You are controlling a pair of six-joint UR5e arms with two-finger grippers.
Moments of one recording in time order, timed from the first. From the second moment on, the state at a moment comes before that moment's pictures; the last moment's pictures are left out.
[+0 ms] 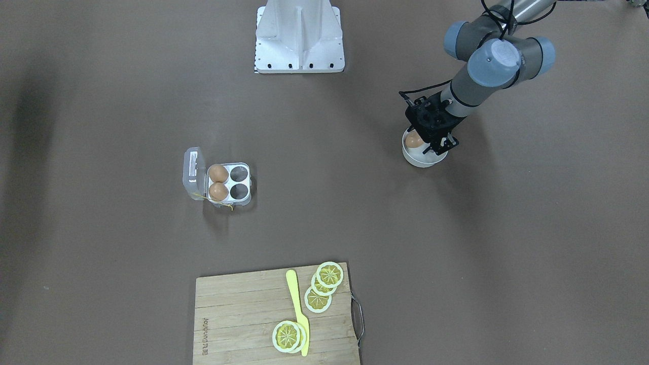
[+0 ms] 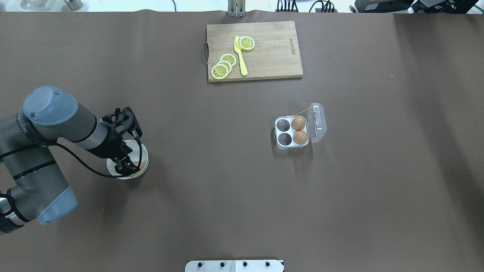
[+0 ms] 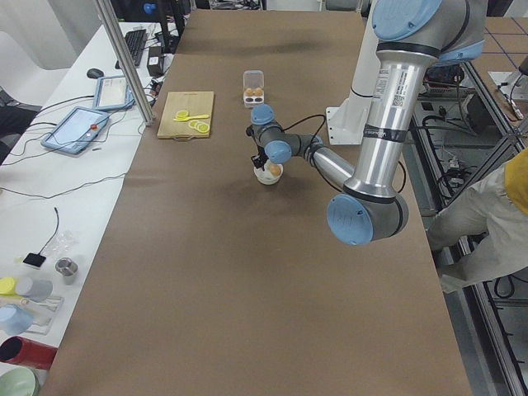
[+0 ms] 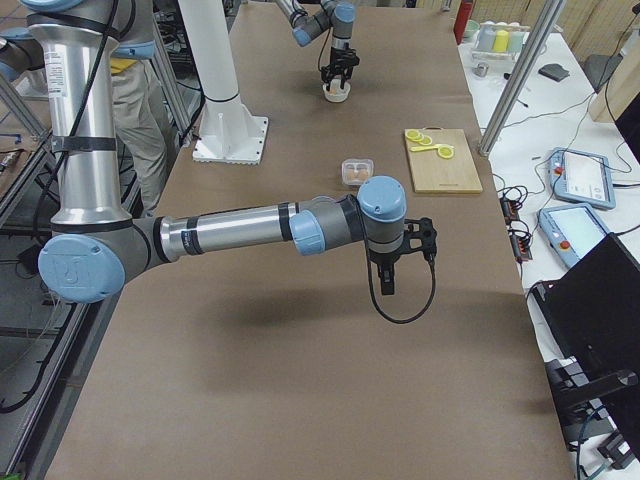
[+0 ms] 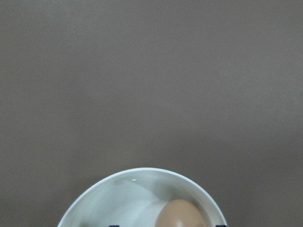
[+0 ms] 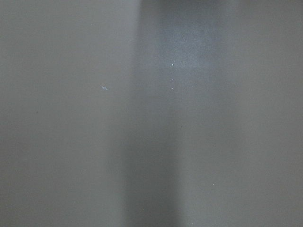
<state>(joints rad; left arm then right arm) -0.66 -1.80 -1.79 -1.94 -2.16 -0.09 1.51 -1.55 1.74 -1.42 2.43 0.23</state>
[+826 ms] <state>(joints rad) -0.66 -1.78 -1.78 -1.96 -2.15 -0.09 1.51 -1.55 1.74 -1.42 2.43 0.23</state>
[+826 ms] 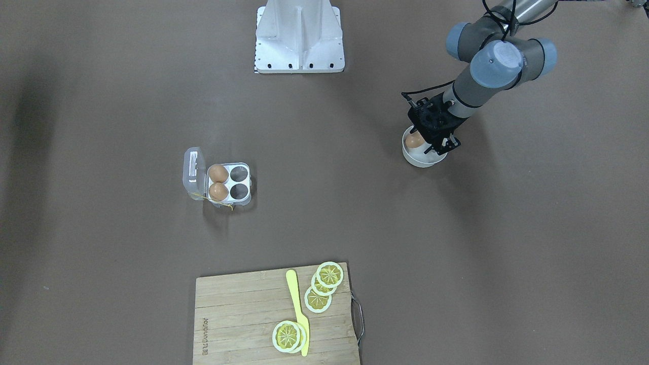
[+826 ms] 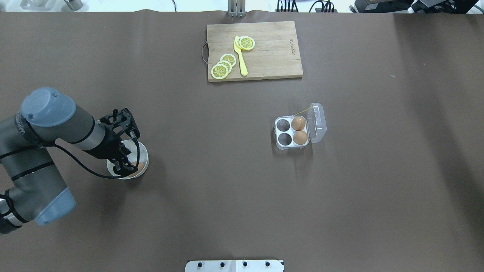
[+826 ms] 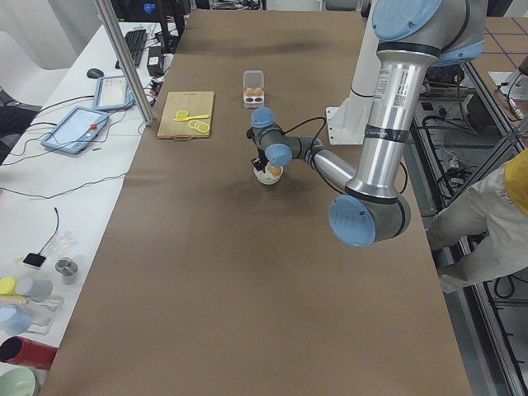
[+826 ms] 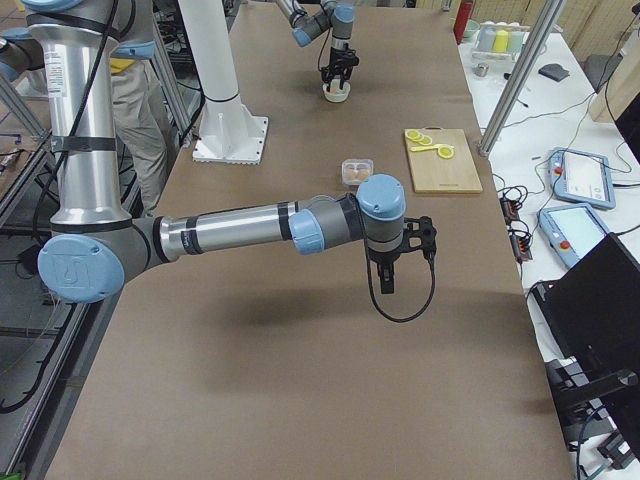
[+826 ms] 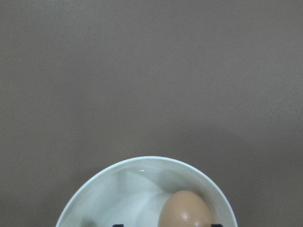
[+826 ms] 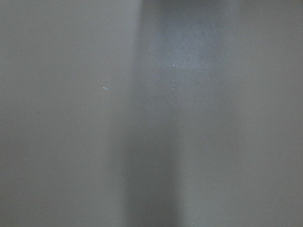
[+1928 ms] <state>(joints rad) -0.66 -1.79 -1.75 -1.96 -2.14 -0.09 1.51 -1.55 1.74 -1.42 2.43 0.23</state>
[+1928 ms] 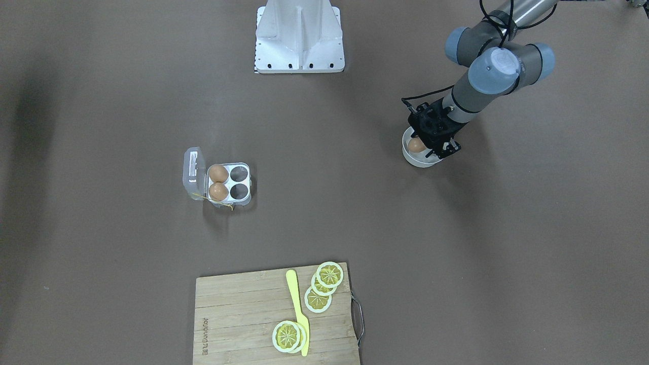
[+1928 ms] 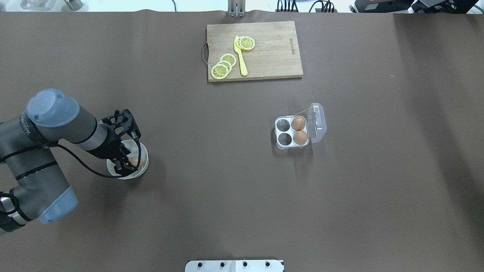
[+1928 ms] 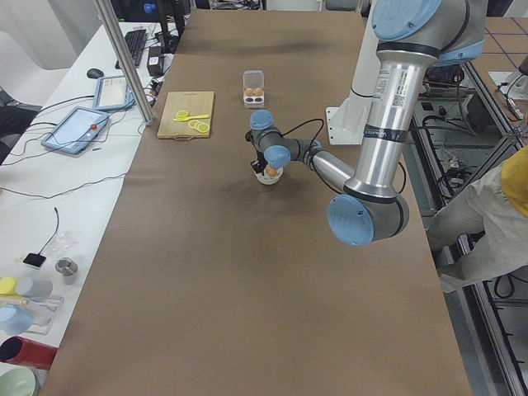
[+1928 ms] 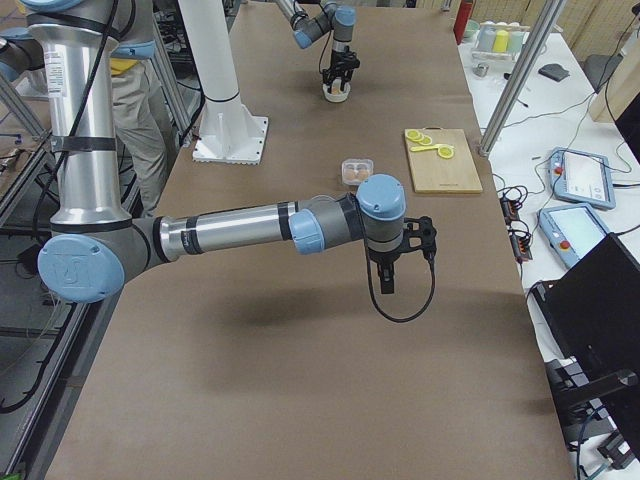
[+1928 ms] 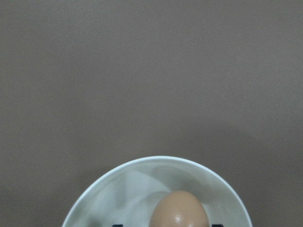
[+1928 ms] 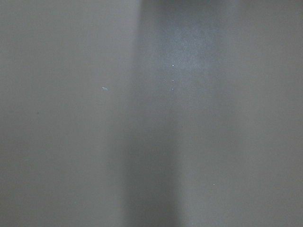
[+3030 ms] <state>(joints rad) -0.66 -1.79 -1.78 -1.96 -2.18 -0.09 1.51 -1.55 1.74 -1.42 2.43 0.24</state>
